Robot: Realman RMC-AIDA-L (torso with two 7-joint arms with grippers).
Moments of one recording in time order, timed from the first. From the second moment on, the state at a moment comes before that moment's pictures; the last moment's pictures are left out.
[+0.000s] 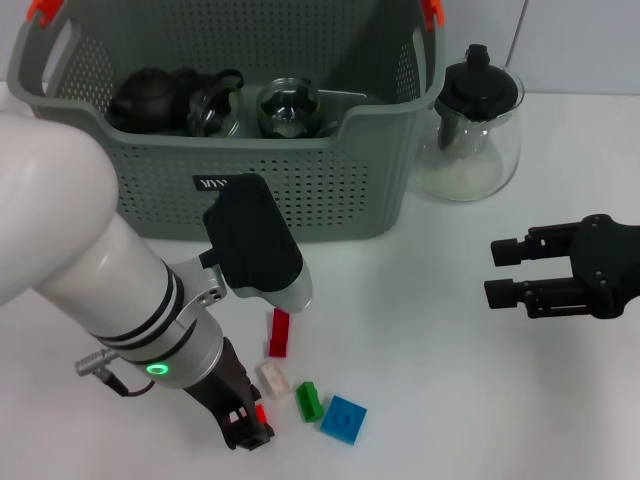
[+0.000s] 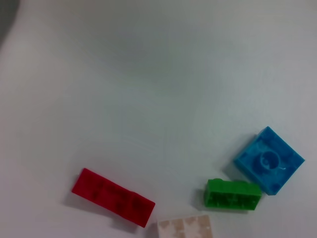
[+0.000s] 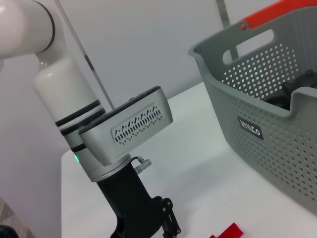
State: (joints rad) left arm -0.44 -2.18 1.72 1.39 2.66 1.51 -2.41; right arm 0.49 2.04 -0.82 -1.02 -2.01 -1.83 1.80
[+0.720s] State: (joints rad) left arm -0.36 -2.18 1.53 1.66 2.56 1.58 -2.44; right arm 0.47 2.02 -0.80 -1.02 -2.02 -1.83 1.80
